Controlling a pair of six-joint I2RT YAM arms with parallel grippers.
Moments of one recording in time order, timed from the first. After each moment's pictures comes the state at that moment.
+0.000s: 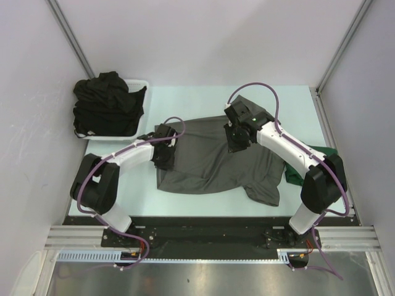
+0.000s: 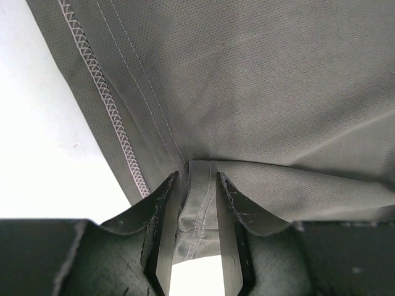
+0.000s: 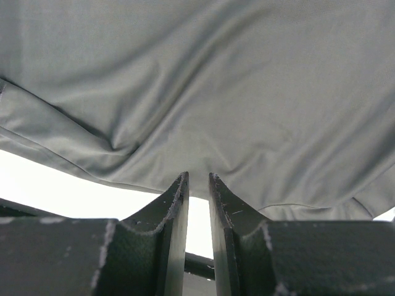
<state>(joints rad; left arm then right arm) -0.45 1.61 0.98 -0.58 -0.05 -0.32 0.60 1.66 1.45 -0.86 0.05 0.39</state>
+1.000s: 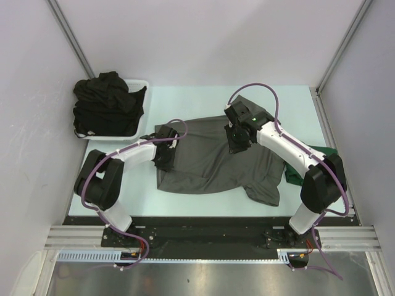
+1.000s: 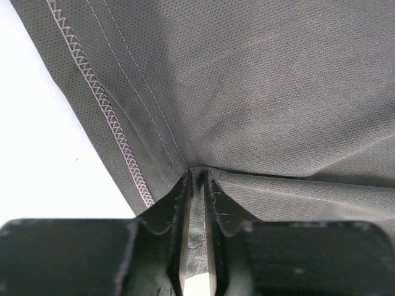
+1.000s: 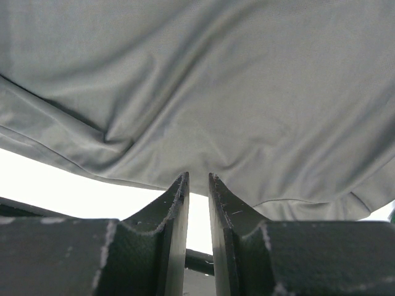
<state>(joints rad) -0.45 1.67 0.98 -0.56 -0.07 -0.28 0.60 1.67 1.45 -0.89 0.04 0.38</state>
